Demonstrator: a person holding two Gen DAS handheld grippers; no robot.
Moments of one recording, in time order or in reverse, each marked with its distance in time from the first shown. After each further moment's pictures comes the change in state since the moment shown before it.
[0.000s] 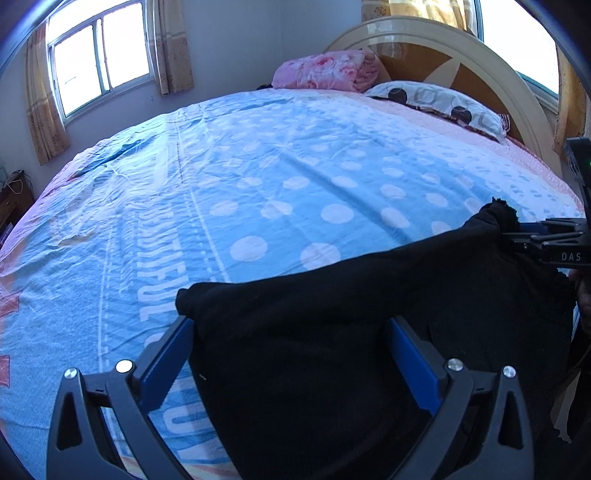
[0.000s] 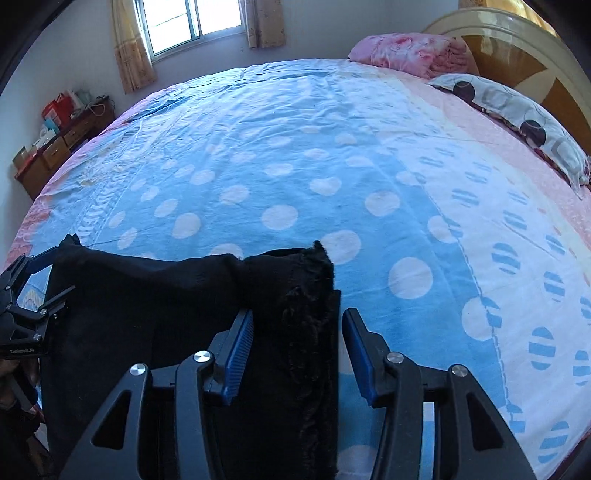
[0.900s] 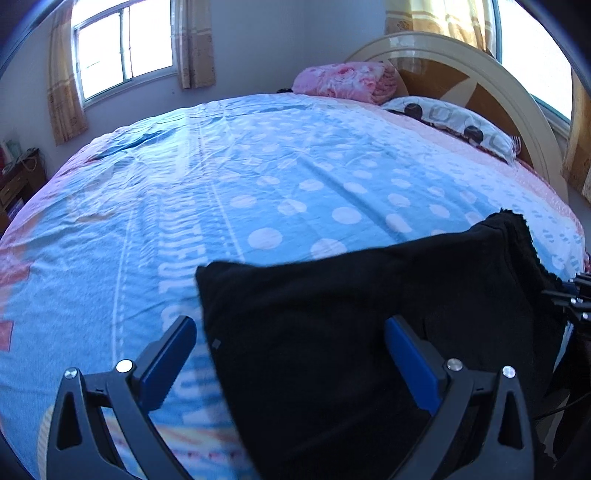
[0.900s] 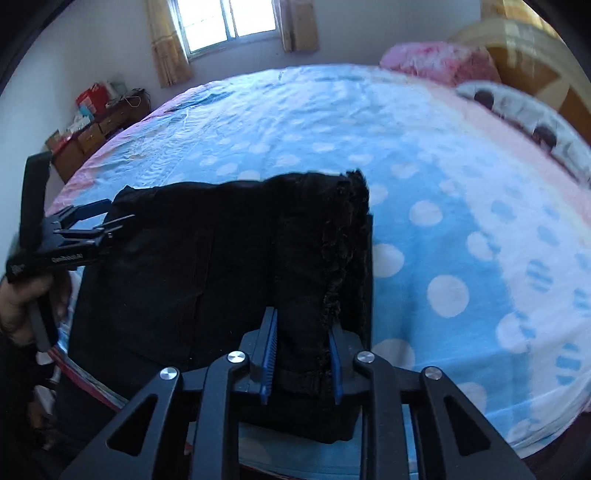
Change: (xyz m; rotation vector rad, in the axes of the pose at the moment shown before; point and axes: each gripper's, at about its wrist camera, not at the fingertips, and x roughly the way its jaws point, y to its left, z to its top) left arm -0.027 0.011 -0.015 -0.103 -0.029 0.010; right arm -0.055 0.020 -0.058 -0.106 -0.049 0.053
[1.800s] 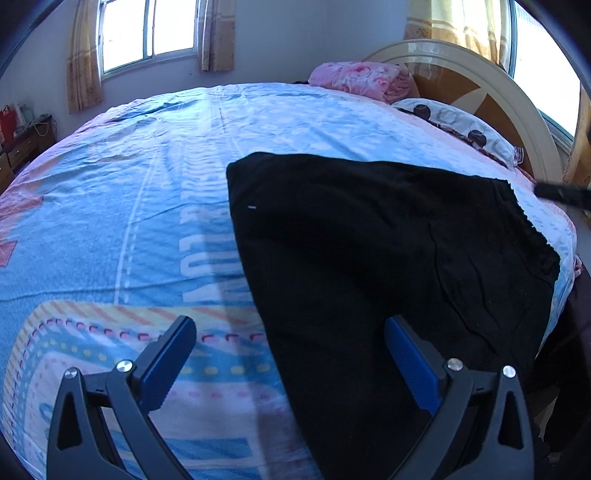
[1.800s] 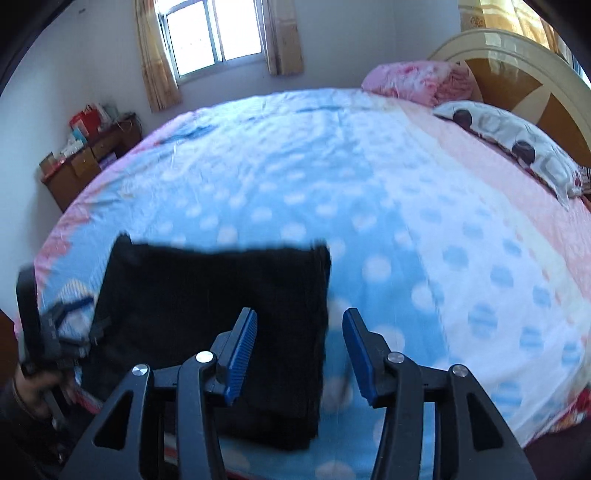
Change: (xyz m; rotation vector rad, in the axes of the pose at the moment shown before) left arm -0.018 0.006 -0.062 -0.091 0.023 -0.012; right arm -0.032 -0.026 0.051 0.035 -0.079 0.001
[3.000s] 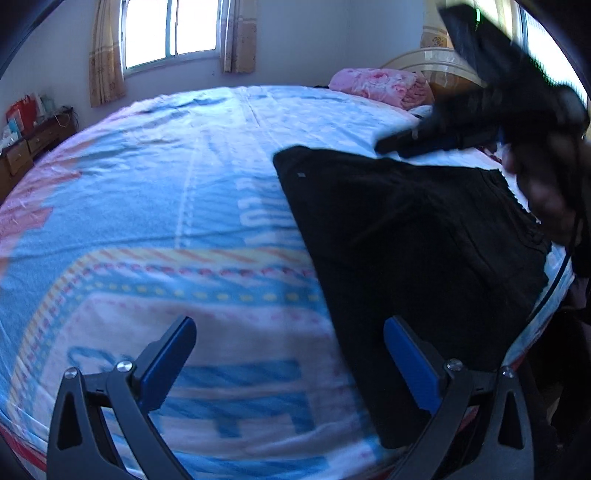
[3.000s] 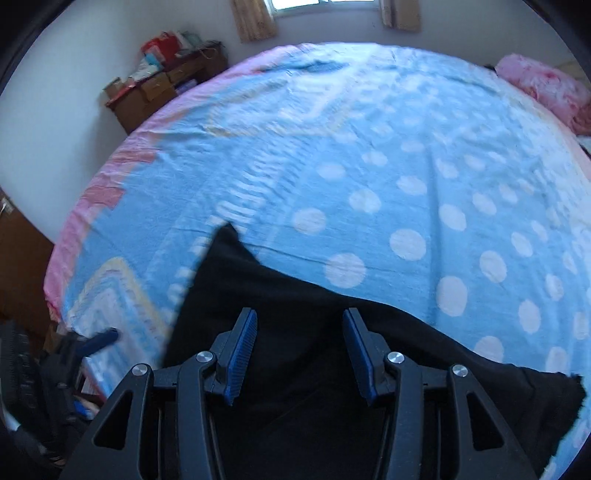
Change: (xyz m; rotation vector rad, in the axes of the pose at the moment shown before) left arm -0.028 0.020 -0.037 -0.042 -0.009 0.037; right arm 0.114 0.179 0.054 -0.232 0.220 0.324
